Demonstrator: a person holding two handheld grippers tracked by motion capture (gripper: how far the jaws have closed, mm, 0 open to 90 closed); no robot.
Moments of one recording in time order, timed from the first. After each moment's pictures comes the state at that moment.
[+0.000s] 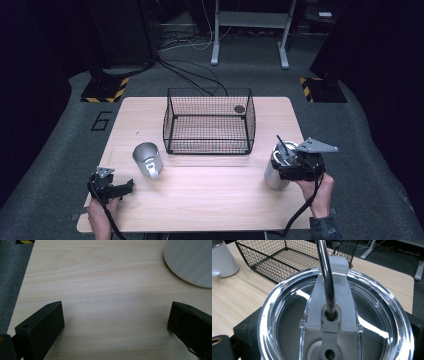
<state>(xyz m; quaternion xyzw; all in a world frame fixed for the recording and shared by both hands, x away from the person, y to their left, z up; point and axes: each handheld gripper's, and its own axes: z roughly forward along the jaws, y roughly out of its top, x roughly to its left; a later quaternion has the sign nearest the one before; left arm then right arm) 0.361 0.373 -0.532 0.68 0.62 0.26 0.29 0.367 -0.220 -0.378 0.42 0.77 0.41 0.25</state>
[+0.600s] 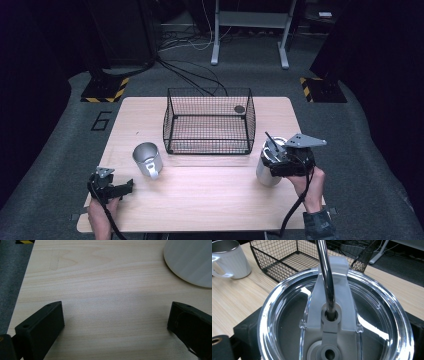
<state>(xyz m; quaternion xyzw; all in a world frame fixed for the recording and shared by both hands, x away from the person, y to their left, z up) 0.361 0.373 -0.532 0.68 0.62 0.26 0.29 0.376 -0.195 -0.367 0.39 0.79 0.41 0.24</state>
